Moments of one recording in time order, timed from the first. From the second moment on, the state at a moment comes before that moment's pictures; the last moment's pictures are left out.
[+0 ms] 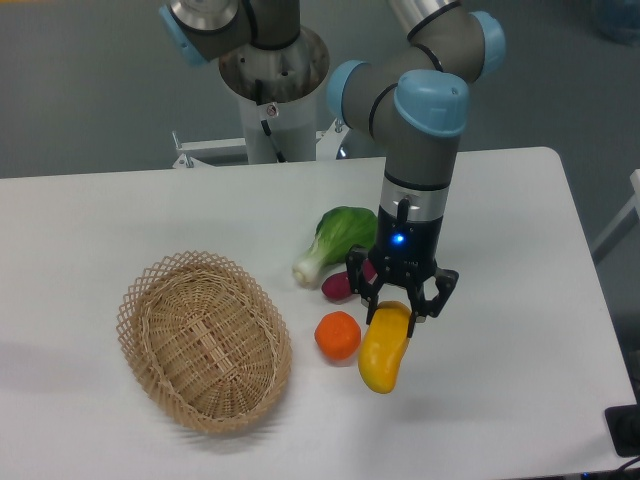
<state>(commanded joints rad) 2.56 -1.84 -1.71 -0.72 1.21 0.93</state>
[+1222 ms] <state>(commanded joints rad) 2.36 -1.77 -1.85 -0.73 1.37 0.60</state>
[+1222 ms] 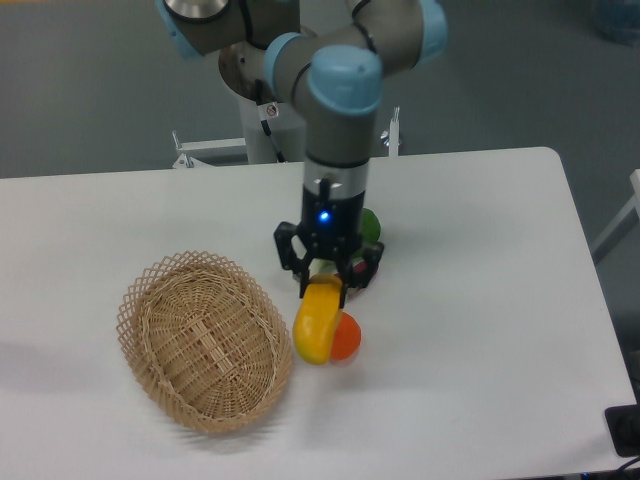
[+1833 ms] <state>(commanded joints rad) 2.16 -1.90 -1.84 -0.72 1.44 0.42</state>
